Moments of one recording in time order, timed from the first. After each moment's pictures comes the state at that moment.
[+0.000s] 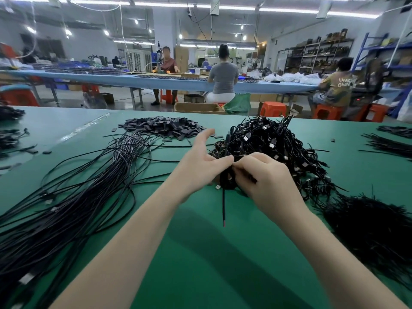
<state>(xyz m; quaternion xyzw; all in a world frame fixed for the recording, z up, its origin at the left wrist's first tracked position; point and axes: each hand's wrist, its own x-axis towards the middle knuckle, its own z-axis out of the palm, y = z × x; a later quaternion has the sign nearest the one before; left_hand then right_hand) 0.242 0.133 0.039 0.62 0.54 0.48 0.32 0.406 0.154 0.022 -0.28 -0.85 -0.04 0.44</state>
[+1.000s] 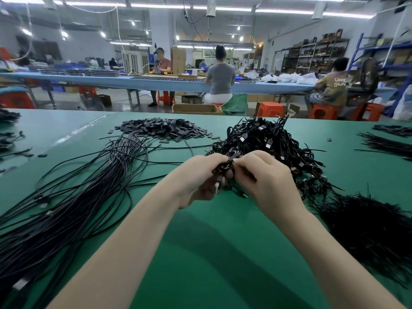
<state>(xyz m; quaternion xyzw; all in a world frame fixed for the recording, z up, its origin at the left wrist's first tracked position) 0.252 0.127 0.049 0.50 0.54 0.41 0.53 0.410 0.157 0.018 -0.25 -0.83 -0.08 0.50</state>
